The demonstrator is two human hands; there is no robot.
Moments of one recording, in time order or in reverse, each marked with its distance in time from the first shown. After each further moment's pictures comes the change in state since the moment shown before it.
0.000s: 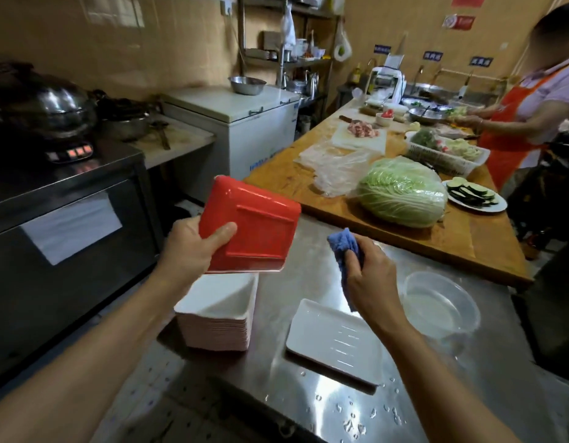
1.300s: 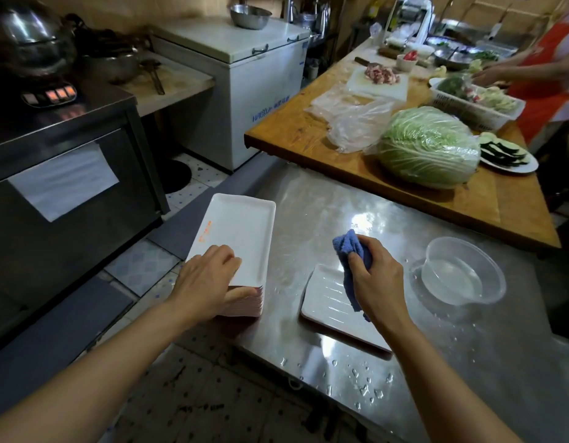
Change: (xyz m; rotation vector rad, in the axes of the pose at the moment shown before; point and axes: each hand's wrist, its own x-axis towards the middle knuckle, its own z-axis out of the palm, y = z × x) left_hand -0.012 -0.126 -0.021 1.290 -0.475 0.420; right_hand -0.033 0.025 0.047 0.016 -0.135 0.231
